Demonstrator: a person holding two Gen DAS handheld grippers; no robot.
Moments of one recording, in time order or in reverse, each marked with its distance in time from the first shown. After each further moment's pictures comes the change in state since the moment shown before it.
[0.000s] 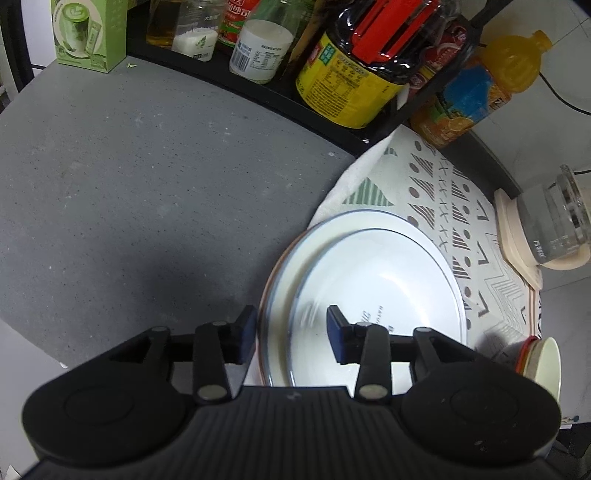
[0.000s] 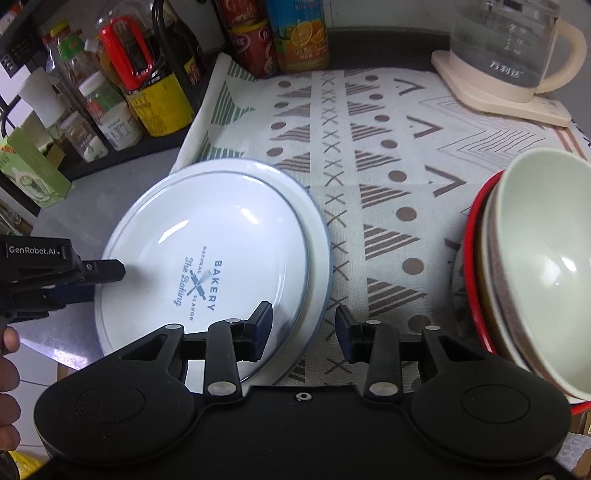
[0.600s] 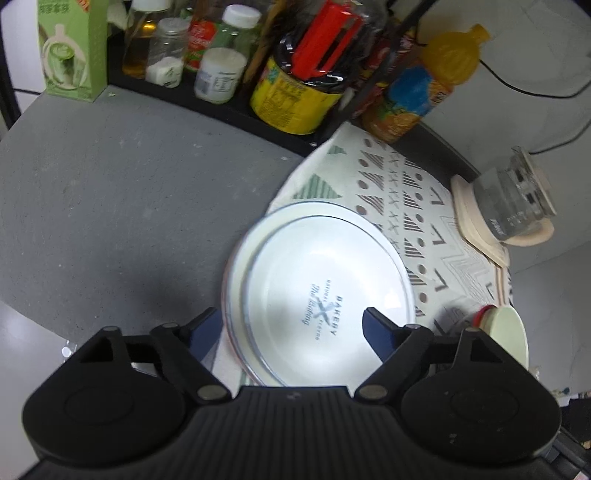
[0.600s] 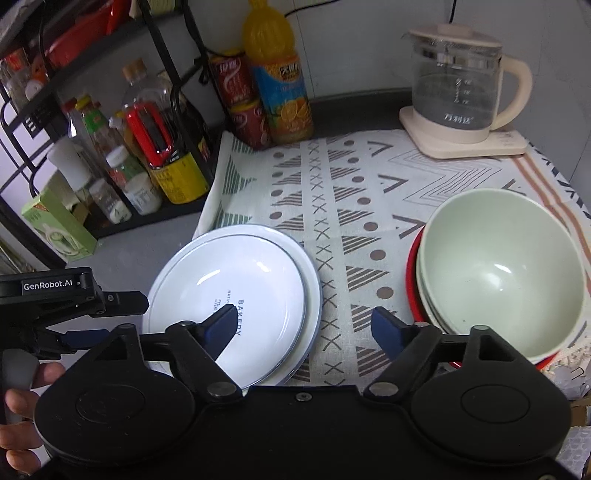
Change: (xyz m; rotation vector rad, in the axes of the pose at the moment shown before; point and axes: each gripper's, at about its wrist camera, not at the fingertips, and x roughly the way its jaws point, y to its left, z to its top) left arm -0.051 -0.028 -0.016 0.082 -0.010 -0.066; right arm -0.078 -0.006 -0.011 0.067 -0.180 0.015
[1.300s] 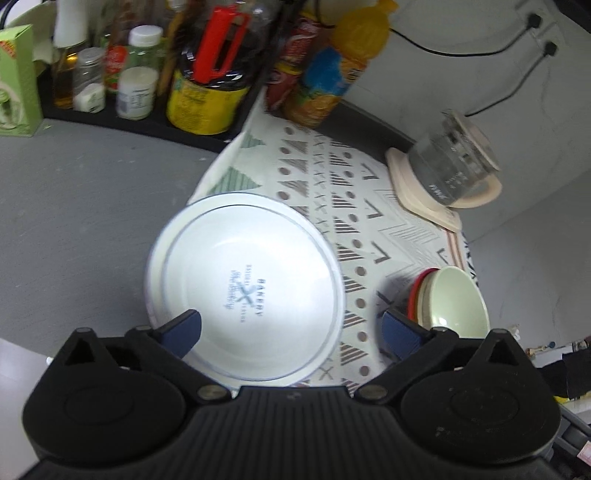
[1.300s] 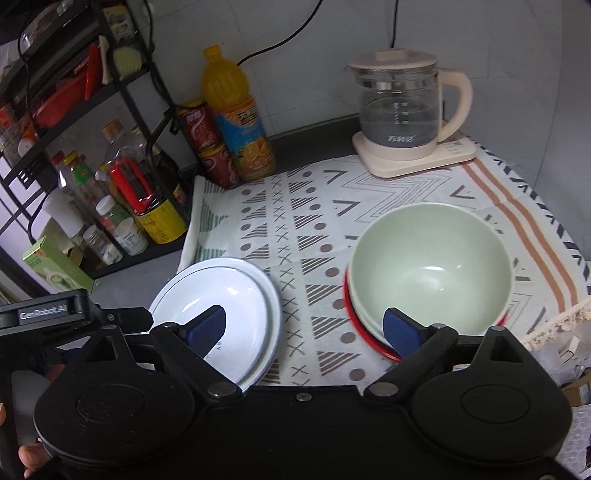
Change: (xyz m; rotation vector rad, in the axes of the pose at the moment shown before) left arm -0.013 -0.057 -0.020 0.155 0.001 -0.101; right arm -0.045 -0.041 -0.007 0.114 -0.085 -0.043
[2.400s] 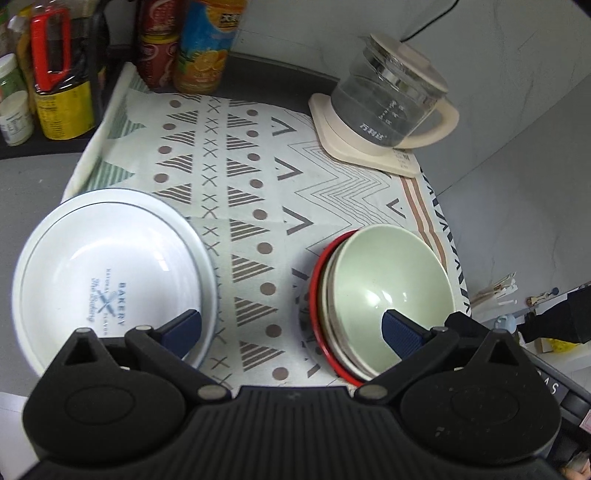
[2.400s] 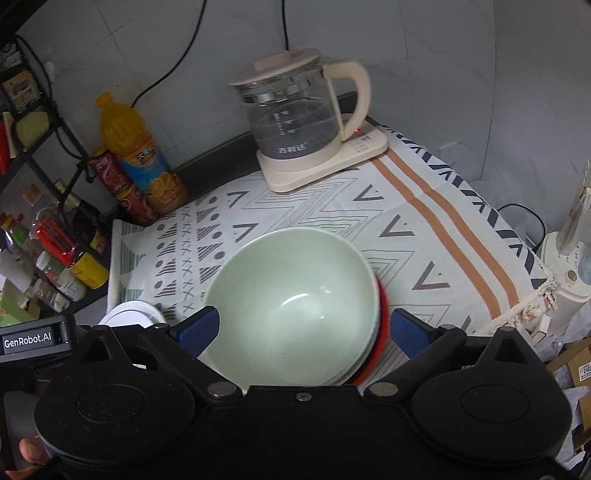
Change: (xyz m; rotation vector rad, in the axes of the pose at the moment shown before) left arm 0.077 -0.125 -0.006 0.174 0.107 0.000; right arm 0.011 -0.119 0.024 0.143 0.008 -0.083
